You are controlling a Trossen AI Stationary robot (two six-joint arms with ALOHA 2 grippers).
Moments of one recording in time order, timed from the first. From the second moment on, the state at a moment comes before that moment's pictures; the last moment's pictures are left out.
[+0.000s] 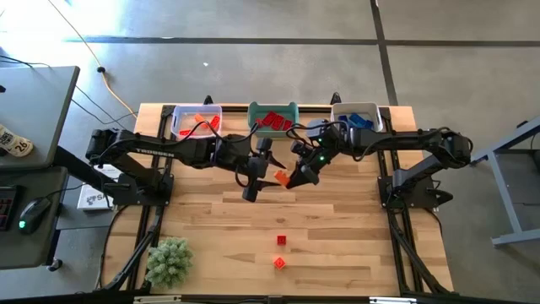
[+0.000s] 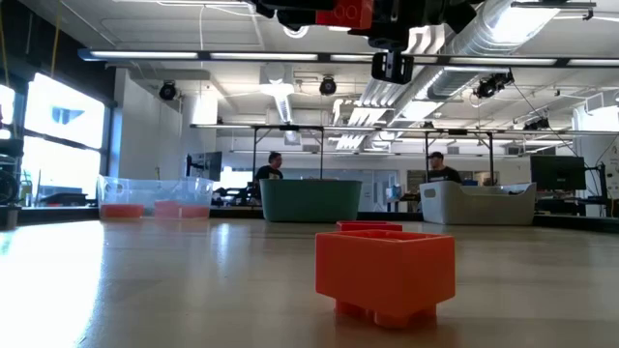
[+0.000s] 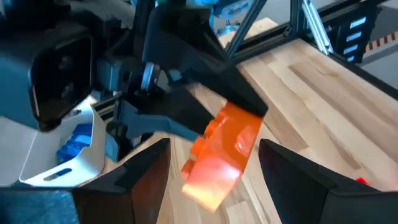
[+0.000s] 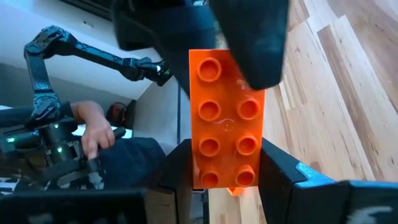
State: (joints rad) left arm 0.11 1.48 1.15 -0.10 0.11 0.39; right arm -0.16 1.44 1.10 -0.21 -0.73 0.67
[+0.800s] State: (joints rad) left arm 0.11 1.48 1.15 -0.10 0.15 0.50; right arm -0.16 1.44 1.10 -0.22 -0.72 0.67
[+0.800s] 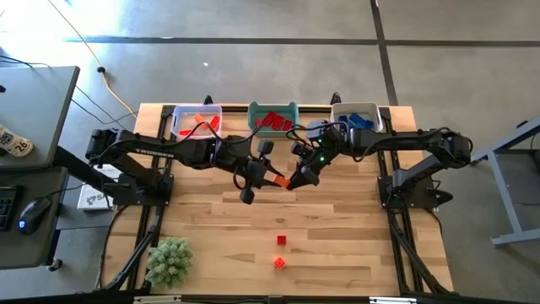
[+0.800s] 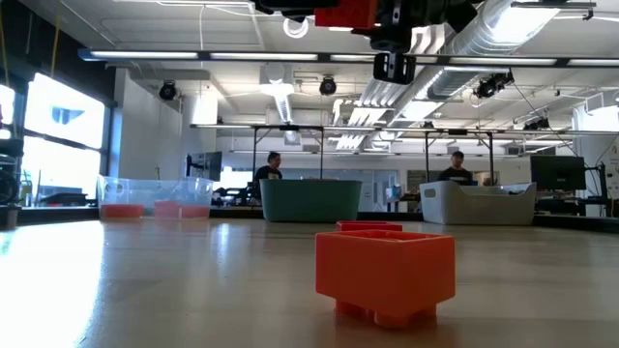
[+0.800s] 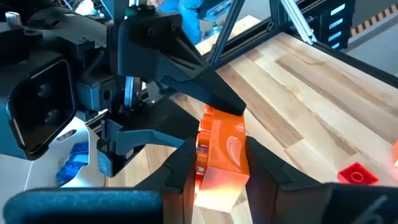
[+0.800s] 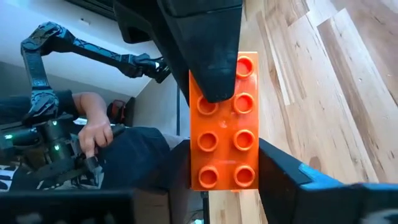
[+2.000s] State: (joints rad) left arm 0.22 1.39 1.15 -0.53 -0.21 0.62; right arm -0.16 1.44 1.10 -0.37 -0.37 0.65
